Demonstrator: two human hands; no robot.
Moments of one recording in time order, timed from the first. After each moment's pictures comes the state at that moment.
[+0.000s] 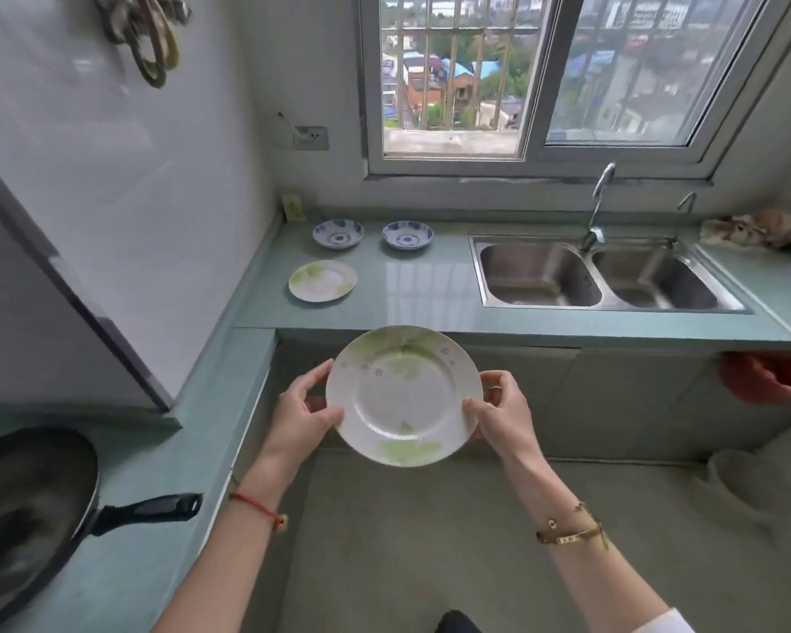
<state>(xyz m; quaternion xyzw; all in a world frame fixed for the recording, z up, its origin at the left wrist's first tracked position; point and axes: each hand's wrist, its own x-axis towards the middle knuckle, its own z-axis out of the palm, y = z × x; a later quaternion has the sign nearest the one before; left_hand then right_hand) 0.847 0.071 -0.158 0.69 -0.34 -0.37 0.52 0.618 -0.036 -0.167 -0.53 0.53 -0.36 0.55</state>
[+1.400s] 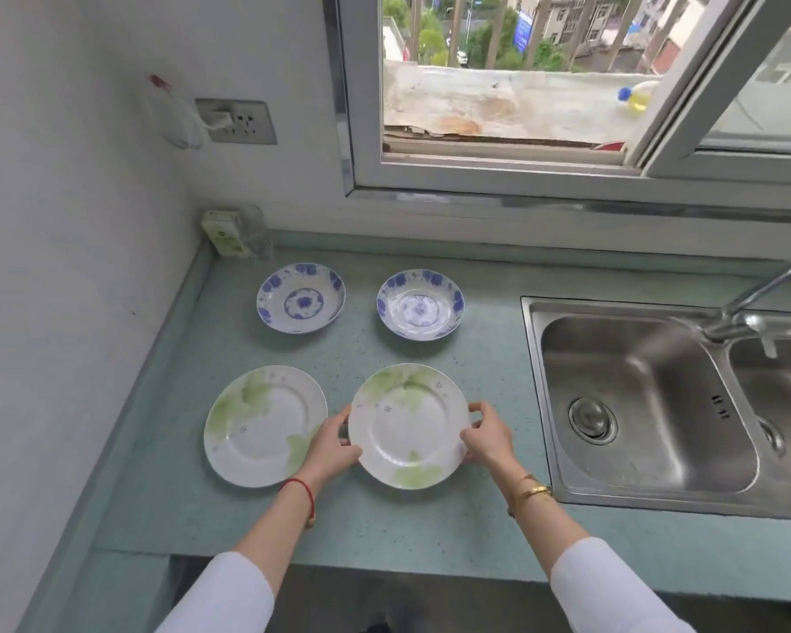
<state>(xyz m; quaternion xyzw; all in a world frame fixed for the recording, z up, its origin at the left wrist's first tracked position) 1.061 -0.472 -0.334 0.73 -0.32 -0.49 0.35 0.848 -0.590 -0.346 -0.56 0.67 -0.08 0.48</state>
